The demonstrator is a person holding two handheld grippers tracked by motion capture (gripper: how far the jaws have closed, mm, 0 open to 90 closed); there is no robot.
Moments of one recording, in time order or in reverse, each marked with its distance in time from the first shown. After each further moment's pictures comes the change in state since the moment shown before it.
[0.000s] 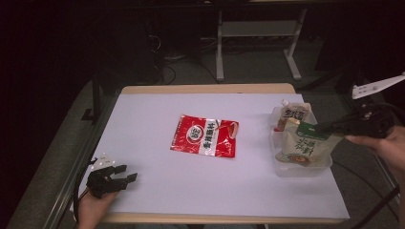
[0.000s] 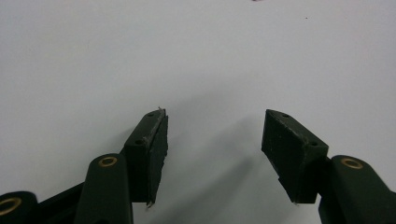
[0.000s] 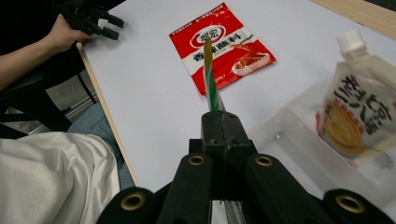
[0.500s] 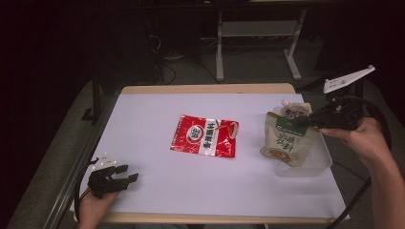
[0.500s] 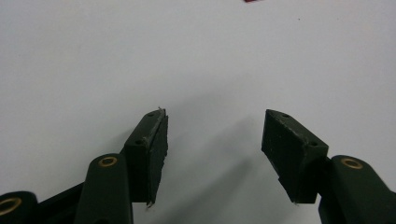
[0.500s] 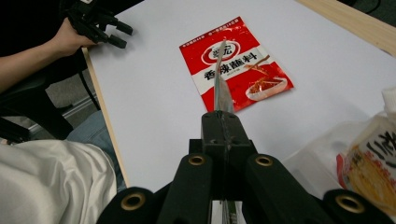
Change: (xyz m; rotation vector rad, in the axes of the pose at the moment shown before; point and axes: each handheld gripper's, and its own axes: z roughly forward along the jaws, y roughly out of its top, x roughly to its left) left arm -0.002 0.001 0.002 -0.007 -0.011 0.009; right arm 0.013 0.035 0.038 0.004 0.027 -0.059
